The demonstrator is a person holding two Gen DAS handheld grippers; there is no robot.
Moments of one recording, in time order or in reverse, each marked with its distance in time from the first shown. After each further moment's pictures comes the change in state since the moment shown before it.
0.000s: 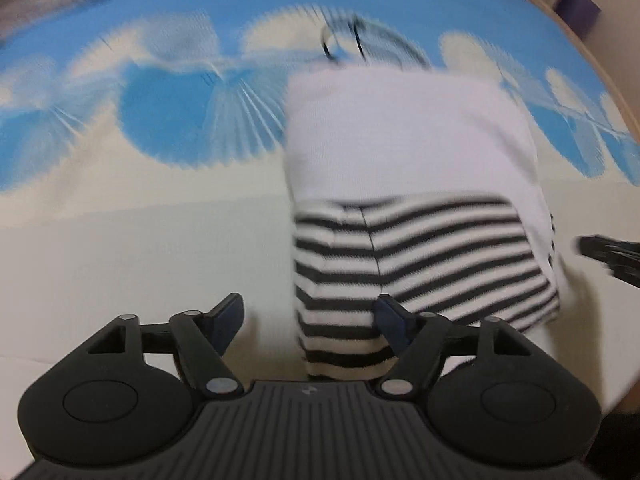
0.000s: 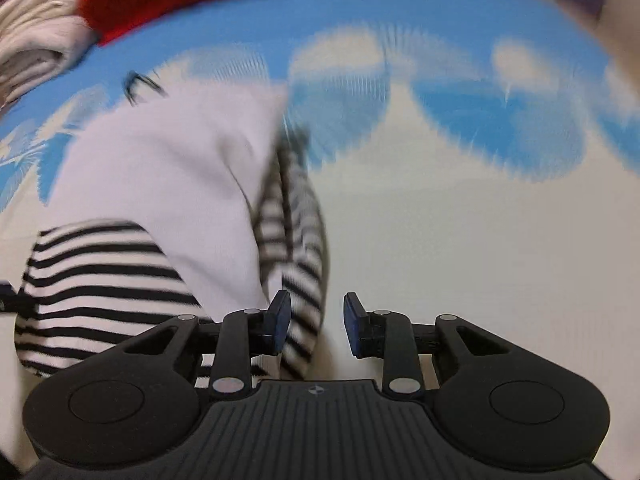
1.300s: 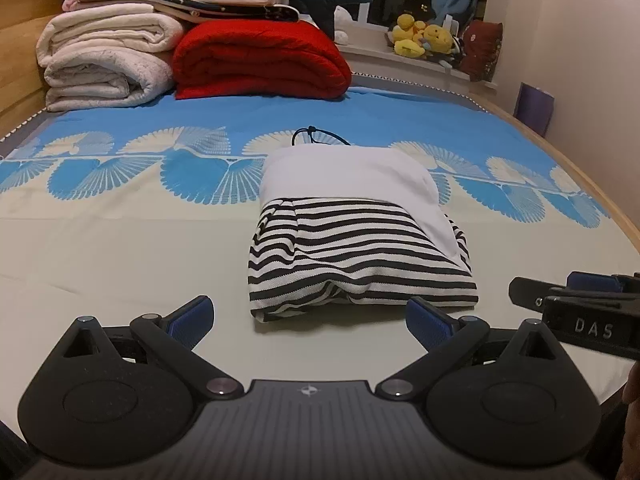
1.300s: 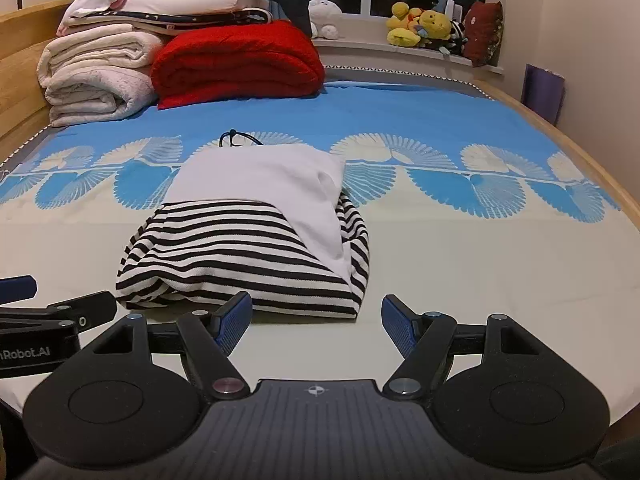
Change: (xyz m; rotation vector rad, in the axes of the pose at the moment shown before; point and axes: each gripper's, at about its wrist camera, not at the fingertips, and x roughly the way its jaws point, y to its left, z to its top) left arm -0.088 -0.067 -0.173 -0.050 -0.467 0.001; right arm -0.131 0.080 -0.139 -0.051 -0.321 -0.055
